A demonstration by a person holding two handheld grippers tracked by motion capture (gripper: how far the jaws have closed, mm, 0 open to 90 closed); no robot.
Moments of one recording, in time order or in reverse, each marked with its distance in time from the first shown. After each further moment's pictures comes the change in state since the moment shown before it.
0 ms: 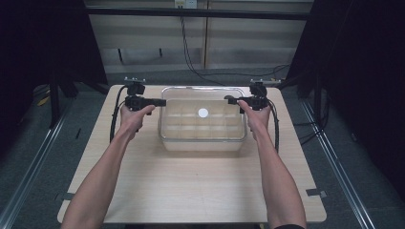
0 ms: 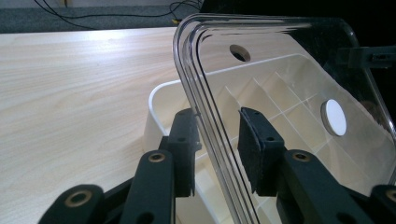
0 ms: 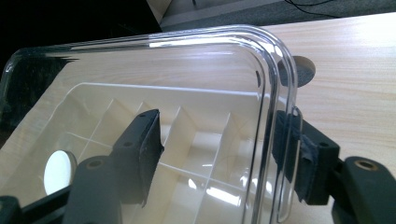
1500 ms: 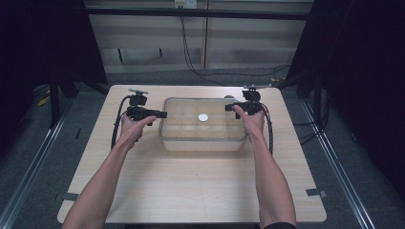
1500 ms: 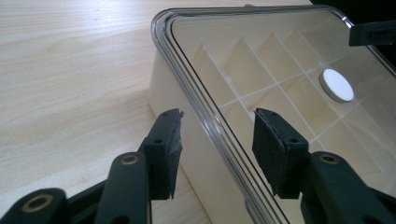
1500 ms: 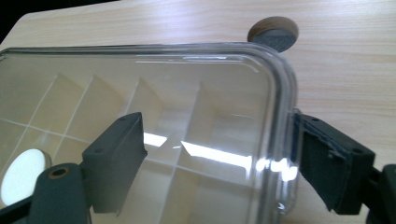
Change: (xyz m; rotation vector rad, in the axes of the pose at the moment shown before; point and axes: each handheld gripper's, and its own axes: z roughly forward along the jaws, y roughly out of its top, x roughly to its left) left arm 0.007 -0.031 0.010 0.089 0.020 -0.016; right arm -0.007 -0.015 0.027 0.094 -0.116 0.007
